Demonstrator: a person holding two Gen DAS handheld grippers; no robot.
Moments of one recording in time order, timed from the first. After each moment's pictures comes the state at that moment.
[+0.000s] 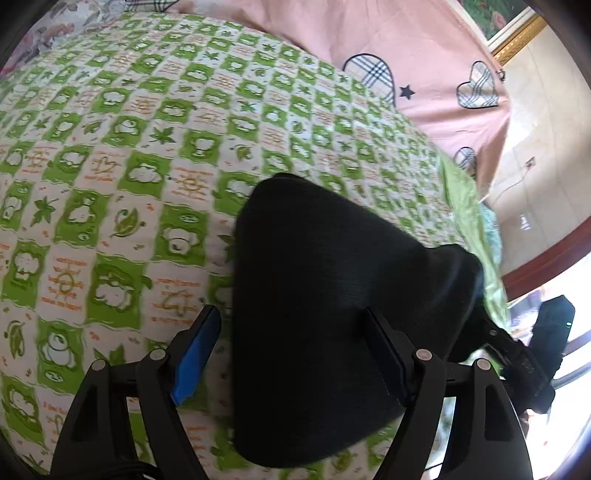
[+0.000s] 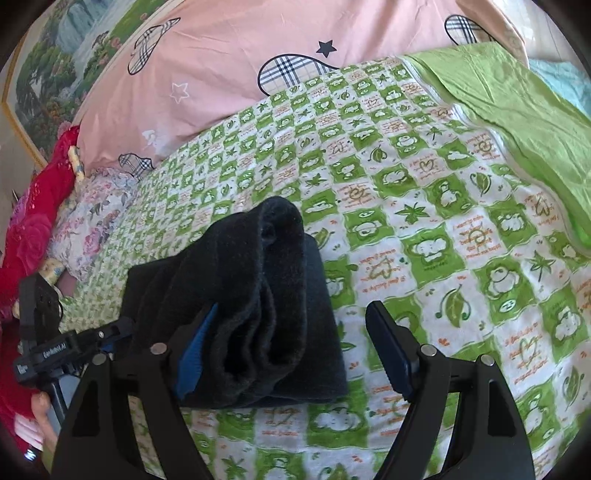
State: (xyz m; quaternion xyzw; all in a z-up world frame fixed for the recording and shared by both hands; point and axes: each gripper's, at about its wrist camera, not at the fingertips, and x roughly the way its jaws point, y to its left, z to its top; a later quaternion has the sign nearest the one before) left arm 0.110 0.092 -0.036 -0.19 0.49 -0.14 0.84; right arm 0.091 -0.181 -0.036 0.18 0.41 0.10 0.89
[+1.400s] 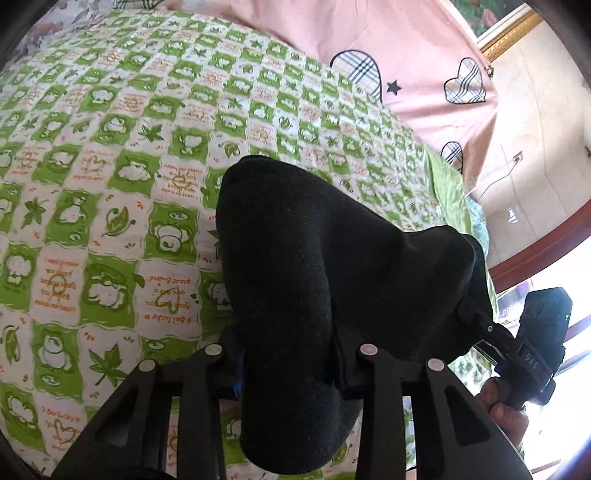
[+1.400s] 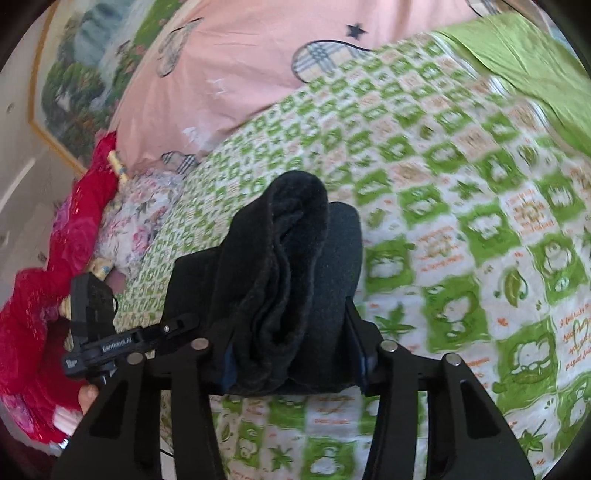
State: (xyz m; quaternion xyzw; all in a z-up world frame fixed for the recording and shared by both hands) left arm 0.106 0.096 -0.030 -0.20 0.49 -0.18 0.83; right arm 0.090 -0.162 -0.028 0.23 0.40 0.20 0.86
